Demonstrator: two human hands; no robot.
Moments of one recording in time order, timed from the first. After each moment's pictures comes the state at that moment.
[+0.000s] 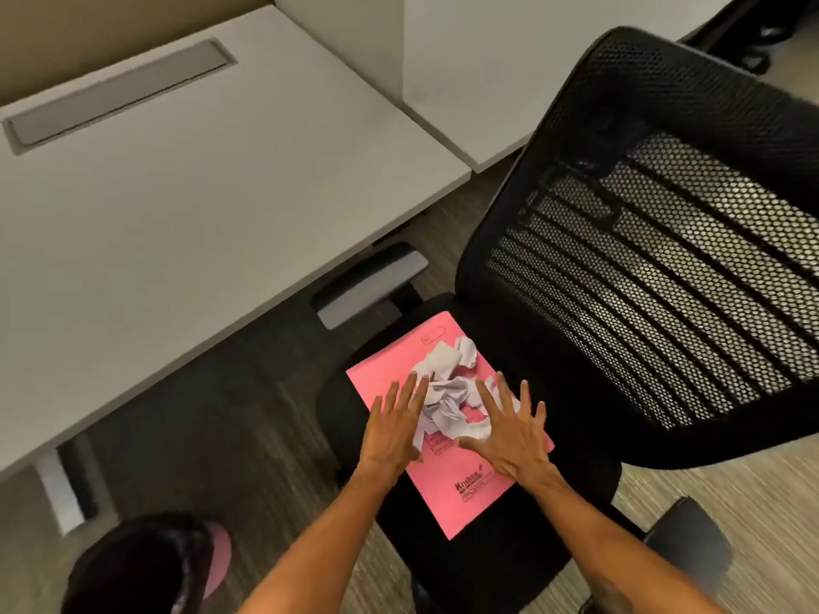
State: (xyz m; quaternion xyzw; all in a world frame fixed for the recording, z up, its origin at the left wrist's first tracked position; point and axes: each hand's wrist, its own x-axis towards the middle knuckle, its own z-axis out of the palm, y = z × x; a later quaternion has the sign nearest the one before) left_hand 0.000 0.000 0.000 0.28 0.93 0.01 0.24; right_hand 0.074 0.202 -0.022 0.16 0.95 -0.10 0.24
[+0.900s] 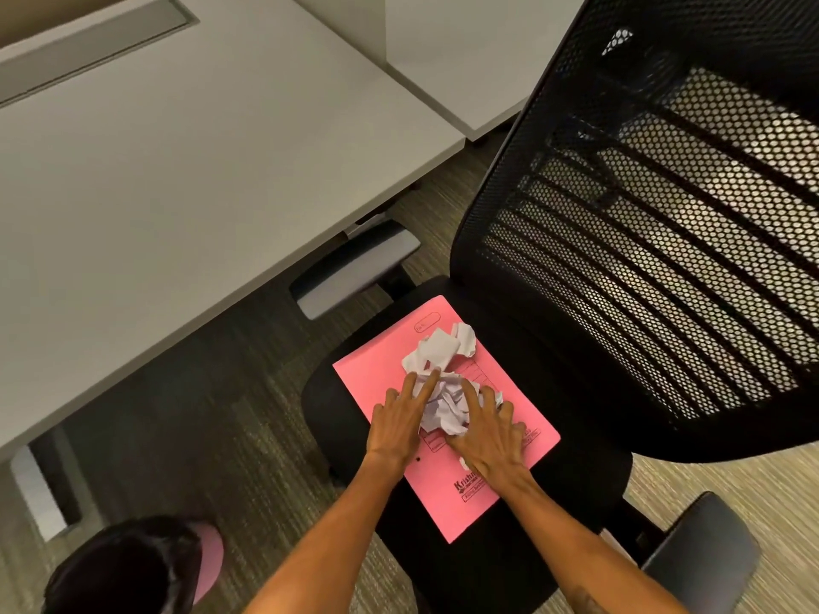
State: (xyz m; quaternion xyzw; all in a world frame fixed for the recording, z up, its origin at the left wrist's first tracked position) left_hand -0.005 0.021 -0.046 0.27 0.94 0.04 0.22; right_hand 0.066 0.169 -0.070 0.23 0.93 -0.18 0.22
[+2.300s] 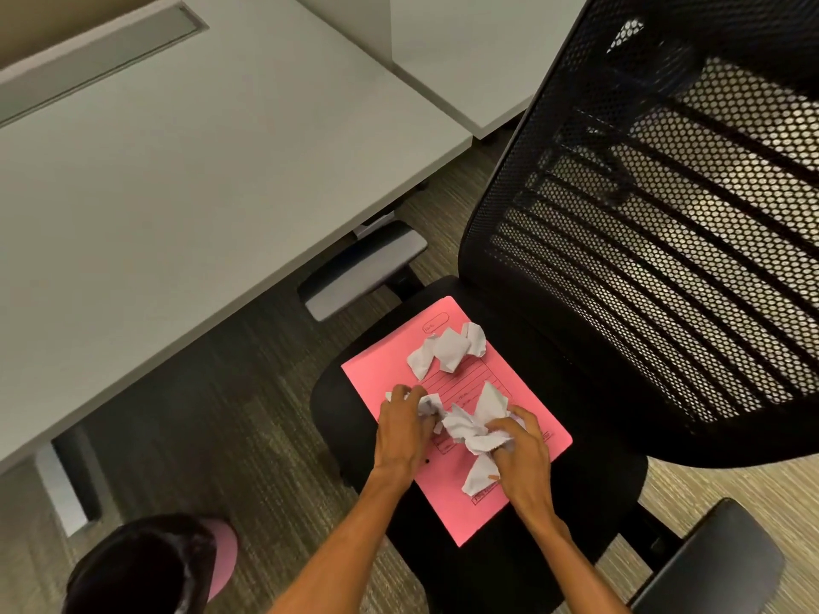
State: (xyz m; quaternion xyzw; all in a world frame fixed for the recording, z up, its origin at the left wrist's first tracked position) left_hand 0.003 0.020 -0.038 0.10 0.94 0.27 0.21; right_hand 0.111 0.174 -0.049 0.32 0.83 -0.45 0.00
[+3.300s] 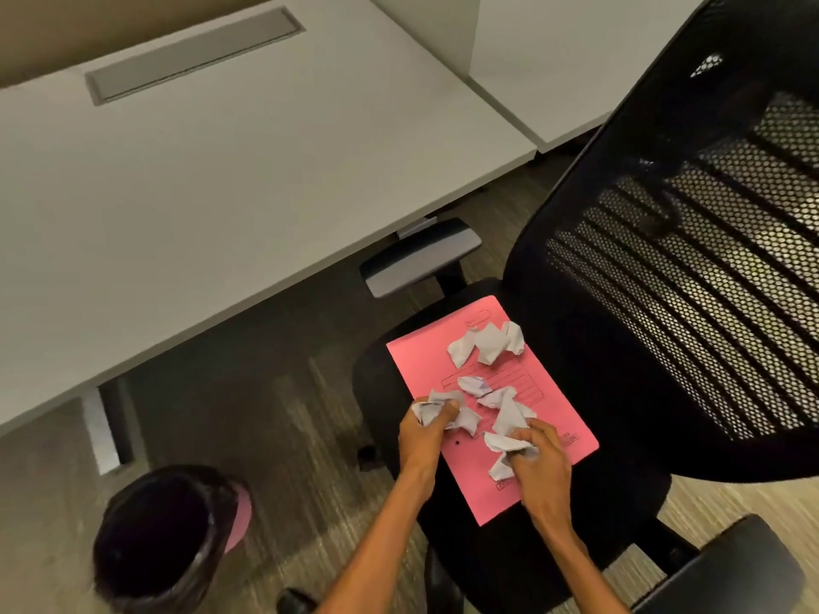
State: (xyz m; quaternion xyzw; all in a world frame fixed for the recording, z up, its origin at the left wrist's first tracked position) left_hand 0.053 -0.008 -0.022 -0.26 0.63 0.69 0.22; right_hand 0.134 0.142 -0.024 0.34 0.79 -0.52 -0.02
